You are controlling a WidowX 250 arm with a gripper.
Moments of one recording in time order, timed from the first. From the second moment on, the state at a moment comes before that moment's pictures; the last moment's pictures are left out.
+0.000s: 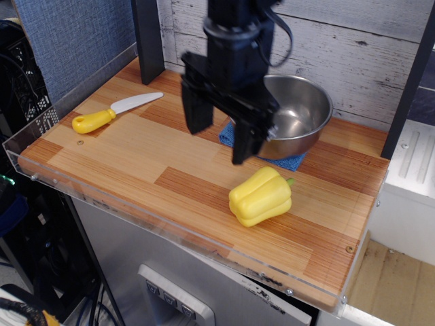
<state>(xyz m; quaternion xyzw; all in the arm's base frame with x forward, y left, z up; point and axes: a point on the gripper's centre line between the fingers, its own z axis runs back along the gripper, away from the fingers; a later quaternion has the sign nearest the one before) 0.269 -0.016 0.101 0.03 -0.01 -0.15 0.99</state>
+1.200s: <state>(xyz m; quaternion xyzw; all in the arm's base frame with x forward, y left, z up) 0.264 -0.047 0.040 0.06 0.07 -0.20 0.98</state>
